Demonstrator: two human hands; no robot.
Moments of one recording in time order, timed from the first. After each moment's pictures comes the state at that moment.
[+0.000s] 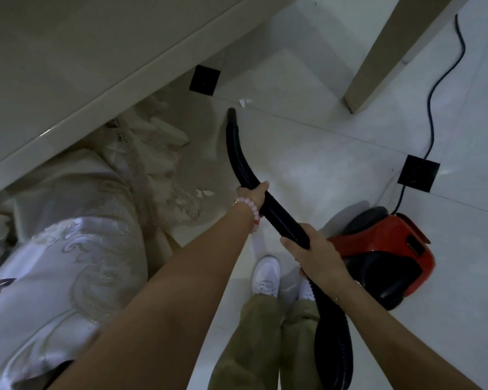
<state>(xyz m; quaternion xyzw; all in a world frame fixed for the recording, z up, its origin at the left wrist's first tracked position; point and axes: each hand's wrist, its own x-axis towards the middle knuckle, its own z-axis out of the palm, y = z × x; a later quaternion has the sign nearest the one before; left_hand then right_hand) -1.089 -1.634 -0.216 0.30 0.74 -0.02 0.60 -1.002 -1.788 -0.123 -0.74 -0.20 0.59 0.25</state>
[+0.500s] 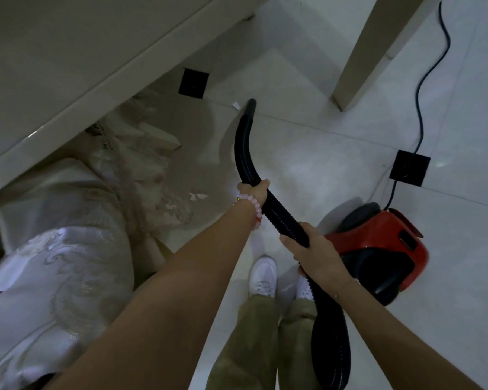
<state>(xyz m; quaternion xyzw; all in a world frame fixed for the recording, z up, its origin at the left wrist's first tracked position) -1.047 -1.637 -0.177 0.32 0.73 -0.01 0.60 -0.988 -1.794 -0.125 -0.75 -0.18 0.59 0.26</state>
